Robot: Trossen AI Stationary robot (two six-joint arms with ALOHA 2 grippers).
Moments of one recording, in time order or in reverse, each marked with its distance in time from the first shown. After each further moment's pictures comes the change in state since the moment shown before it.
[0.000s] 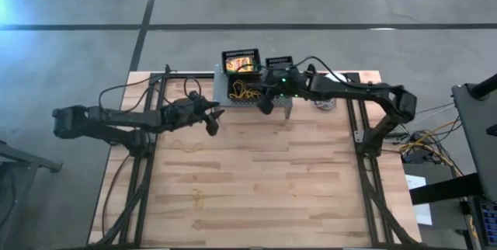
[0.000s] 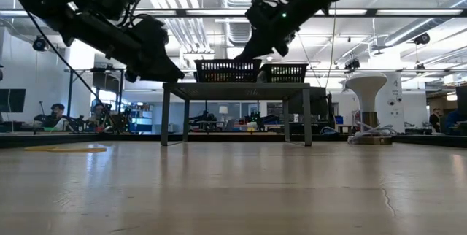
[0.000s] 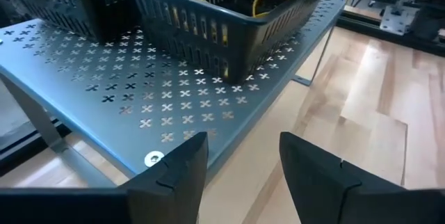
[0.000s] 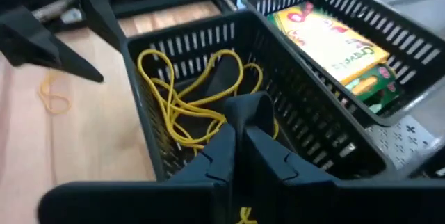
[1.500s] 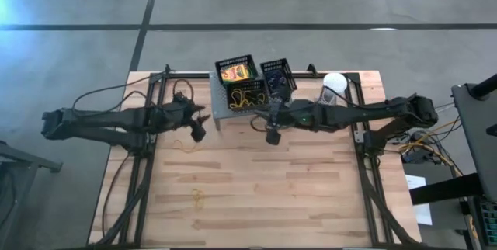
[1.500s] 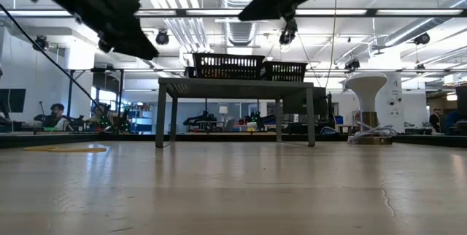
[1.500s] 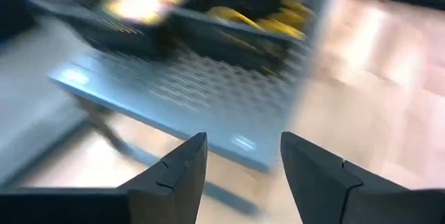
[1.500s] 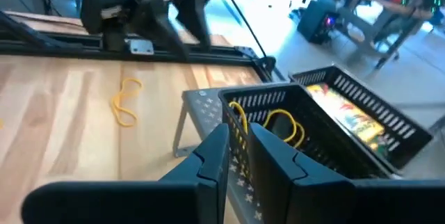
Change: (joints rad) left arm -0.179 -0.287 0.164 -0.611 -0.205 -0.033; right arm 0.343 -0.184 -0.222 0.264 0.272 -0.153
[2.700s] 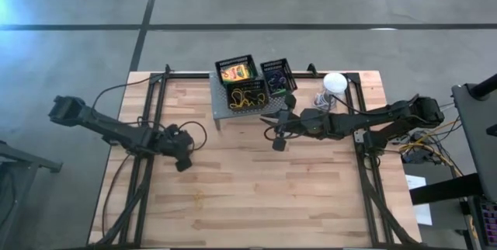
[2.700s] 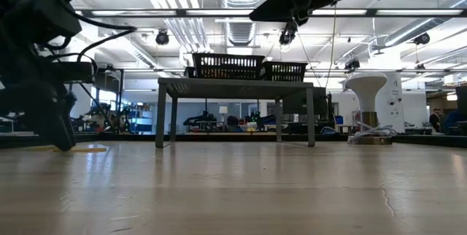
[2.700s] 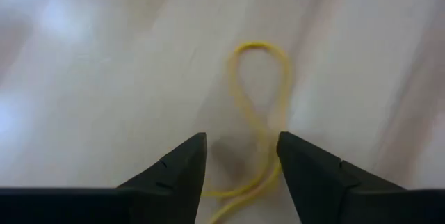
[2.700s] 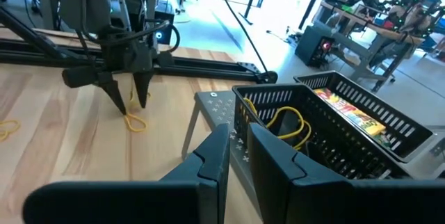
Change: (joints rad) left arm -0.333 0.102 -0.303 -0.242 0.125 -0.397; right arm 0.054 -0.066 -0.199 0.234 0.043 -0.023
